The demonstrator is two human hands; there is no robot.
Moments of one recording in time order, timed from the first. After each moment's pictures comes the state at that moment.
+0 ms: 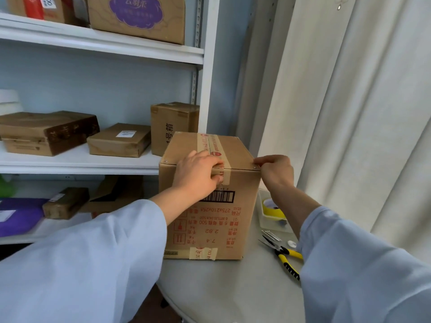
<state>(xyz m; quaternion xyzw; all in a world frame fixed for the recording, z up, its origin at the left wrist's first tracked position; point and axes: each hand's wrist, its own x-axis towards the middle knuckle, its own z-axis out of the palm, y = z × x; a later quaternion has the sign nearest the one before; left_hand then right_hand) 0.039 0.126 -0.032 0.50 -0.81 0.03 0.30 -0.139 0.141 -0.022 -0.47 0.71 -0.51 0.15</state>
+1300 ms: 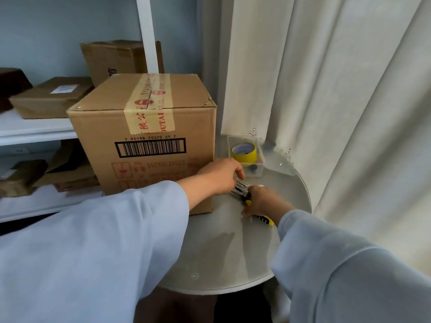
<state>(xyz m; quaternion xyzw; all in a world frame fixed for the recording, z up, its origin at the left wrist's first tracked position) -0.112 0.141 -0.121 0.43 -0.86 -0.26 0.07 -0.255 0.168 -0.205 -0.58 0.80 0.02 0.13</state>
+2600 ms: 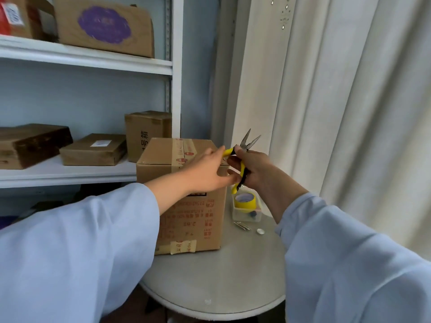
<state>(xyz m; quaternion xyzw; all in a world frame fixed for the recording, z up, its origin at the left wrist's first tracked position) -0.020 0.201 0.007 0.42 -0.88 -0.07 0.21 -0.156 0.202 0.009 -0.31 0.54 -0.64 0.44</state>
